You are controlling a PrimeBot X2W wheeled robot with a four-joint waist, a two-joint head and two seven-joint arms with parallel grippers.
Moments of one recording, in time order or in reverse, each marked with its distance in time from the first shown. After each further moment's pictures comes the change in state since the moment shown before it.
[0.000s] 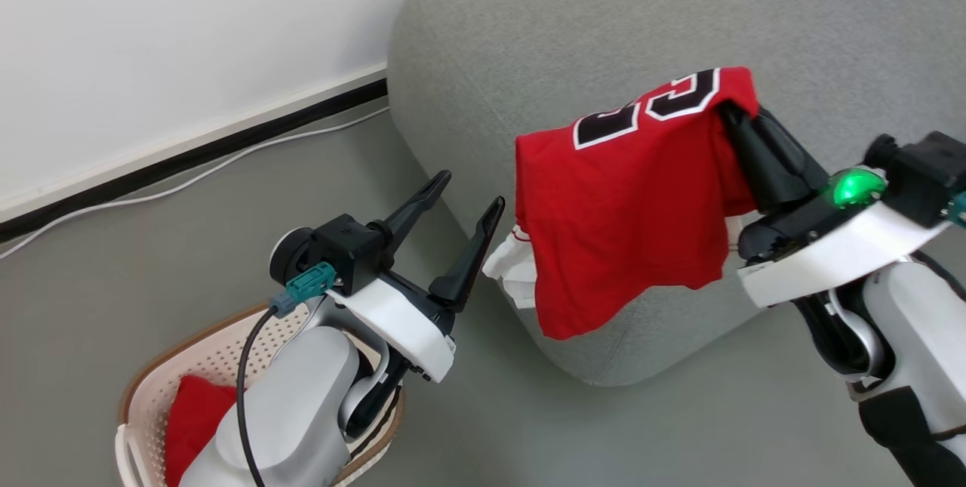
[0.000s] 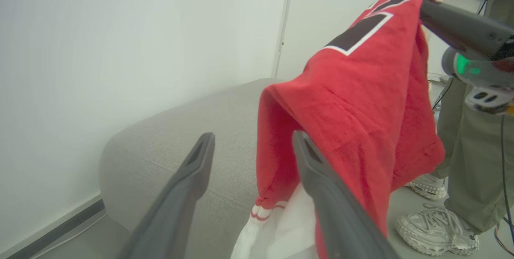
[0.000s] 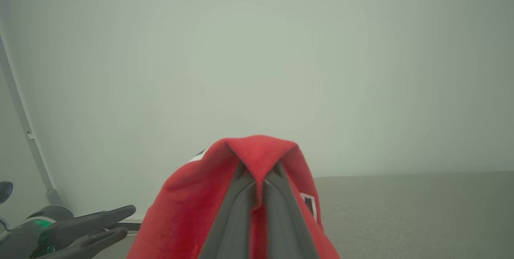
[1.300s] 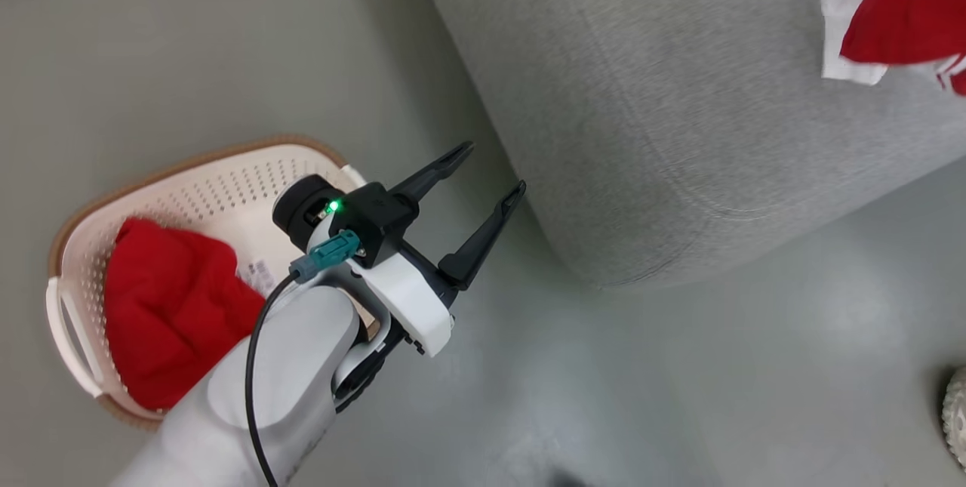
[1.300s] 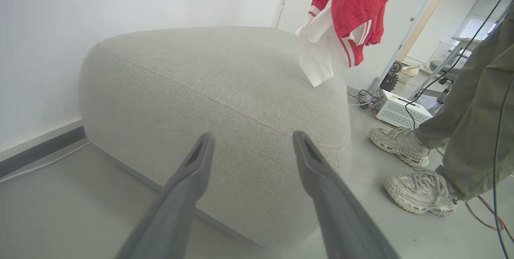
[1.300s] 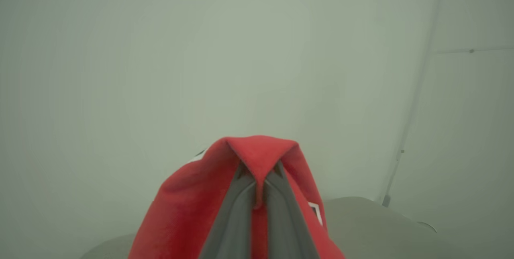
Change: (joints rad) left arm -0.147 0.080 -0.176 -0.002 -0.001 0.000 0.000; right arm -0.266 0.026 -0.723 0.213 -0.340 0.000 -0.003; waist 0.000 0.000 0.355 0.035
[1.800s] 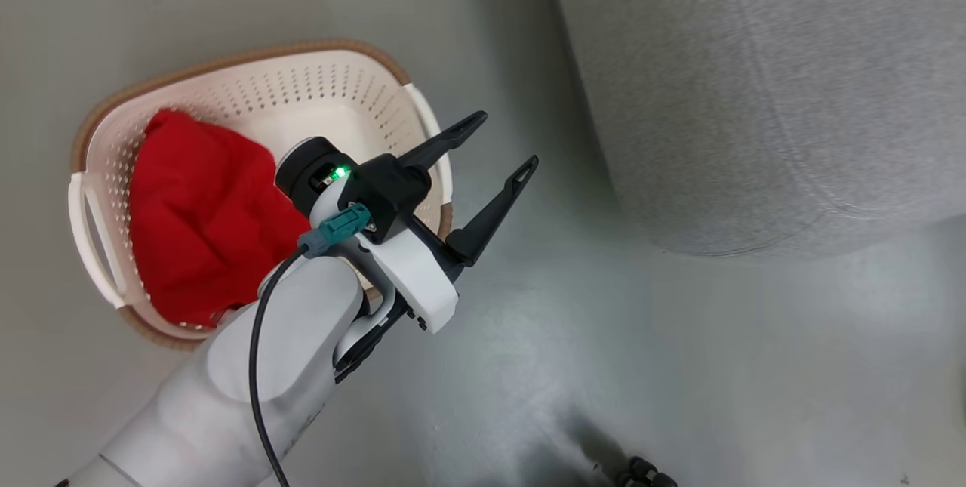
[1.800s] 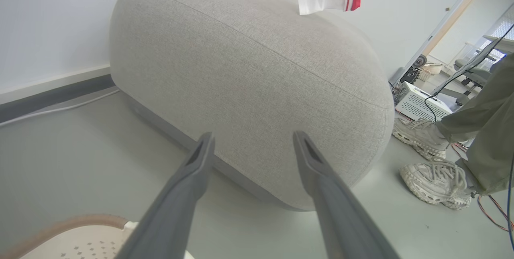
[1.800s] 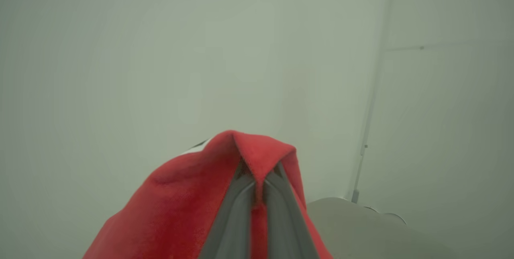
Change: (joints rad) left arm -0.092 0.016 -0.059 0.003 -0.003 0.000 0.000; right arm -0.343 -0.132 -0.242 0.283 -0.115 0.000 -0.004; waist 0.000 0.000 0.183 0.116
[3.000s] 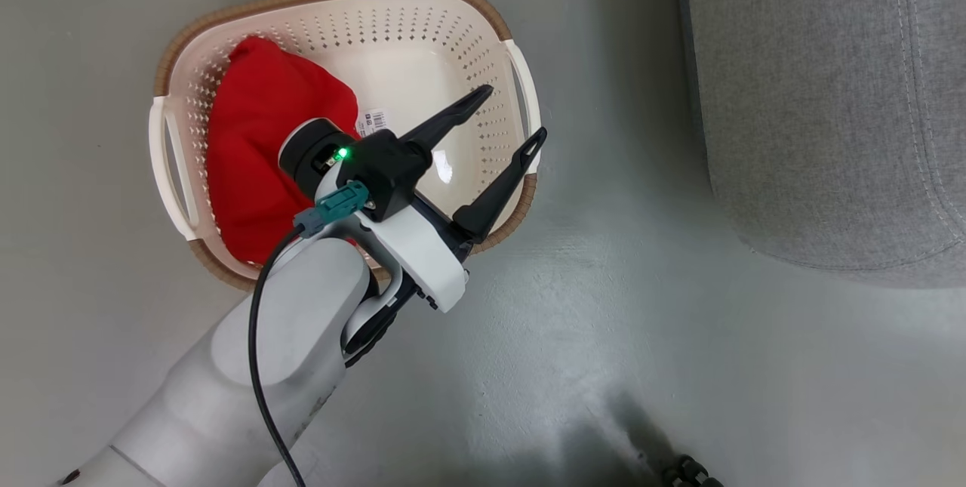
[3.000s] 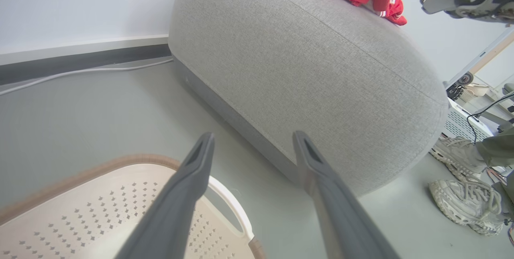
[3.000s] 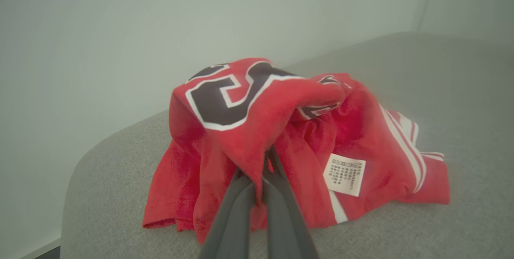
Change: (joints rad) left arm -0.019 -0.032 0.034 0.008 -0.015 0.000 0.000; right arm 0.051 0.184 -0.066 0.252 0.017 0.000 -0.001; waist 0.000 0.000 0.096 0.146
